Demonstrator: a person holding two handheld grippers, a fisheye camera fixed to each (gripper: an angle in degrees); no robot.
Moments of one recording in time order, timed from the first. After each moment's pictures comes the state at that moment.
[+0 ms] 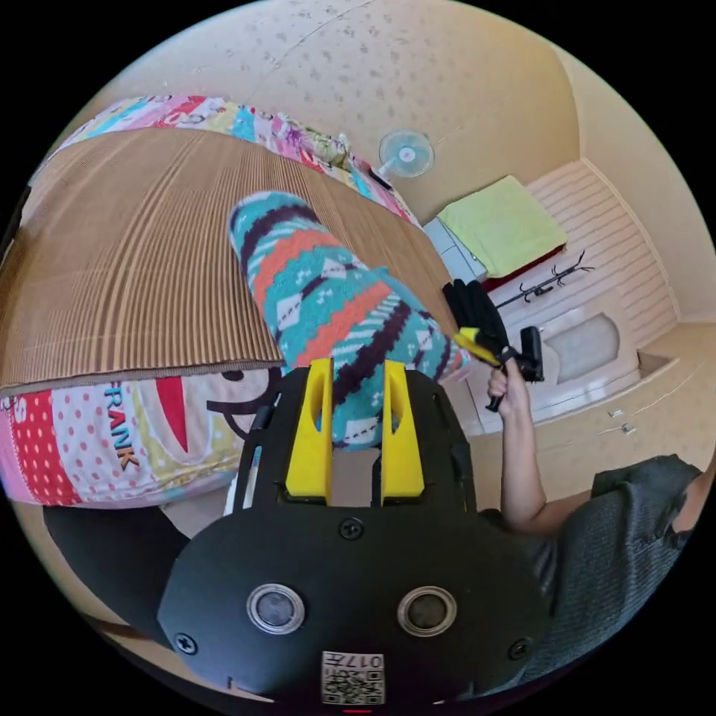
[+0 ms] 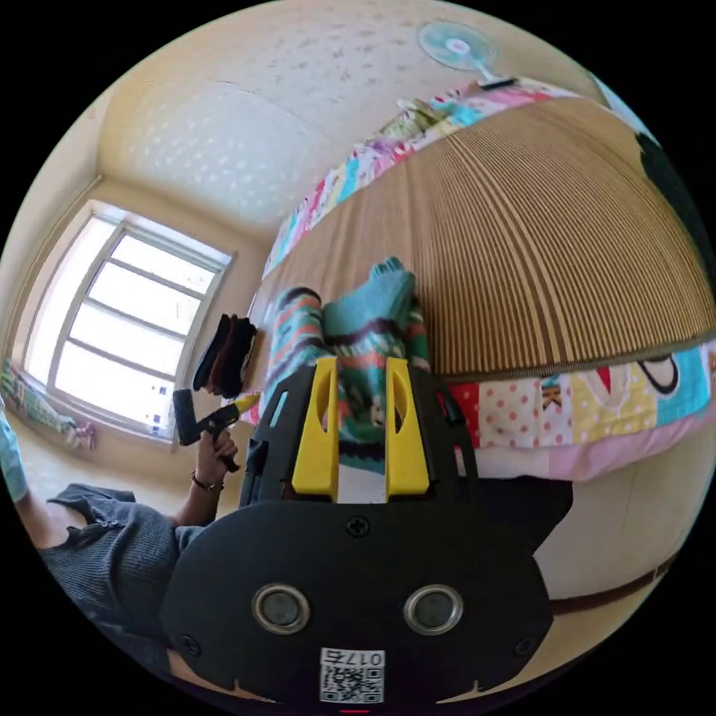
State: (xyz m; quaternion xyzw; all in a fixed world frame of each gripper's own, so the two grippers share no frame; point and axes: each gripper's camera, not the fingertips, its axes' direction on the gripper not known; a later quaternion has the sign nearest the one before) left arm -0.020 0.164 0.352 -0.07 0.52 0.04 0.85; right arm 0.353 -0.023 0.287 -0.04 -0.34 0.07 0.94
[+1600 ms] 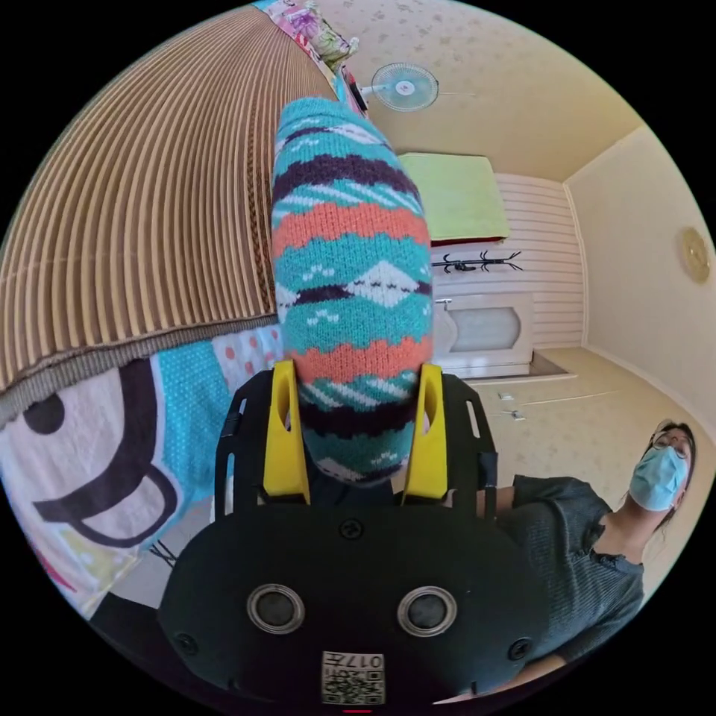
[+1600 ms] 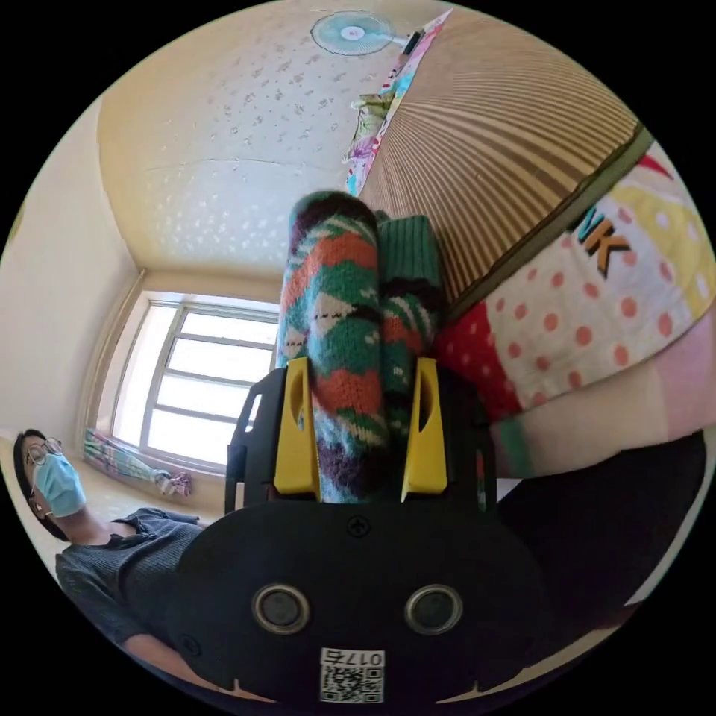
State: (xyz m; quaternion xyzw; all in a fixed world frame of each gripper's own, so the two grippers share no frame) left arm -0.017 0.073 0.449 -0.19 0.68 0.02 0.71; right arm 0.523 0.168 0.356 -0.04 -0.47 0.26 0.84
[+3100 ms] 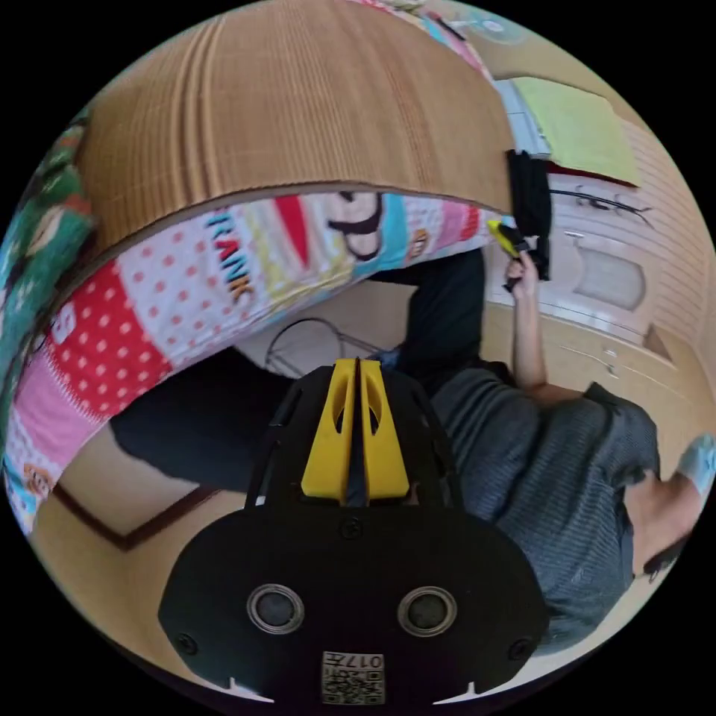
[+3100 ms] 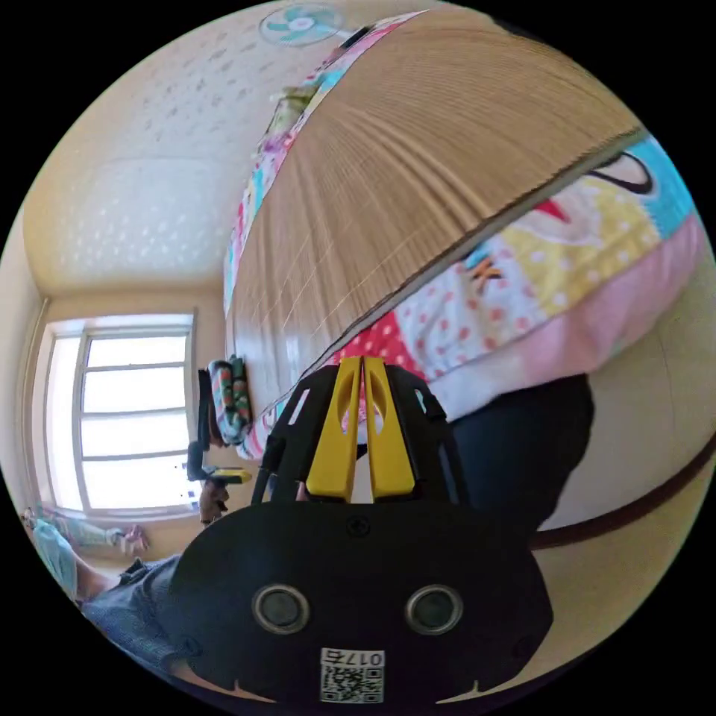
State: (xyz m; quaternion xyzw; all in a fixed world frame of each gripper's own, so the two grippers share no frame) left arm -0.149 0.031 0.370 -0.32 0.54 0.14 0.76; right arm 0.594 0.211 0.262 -0.08 -0.24 0.40 0.88
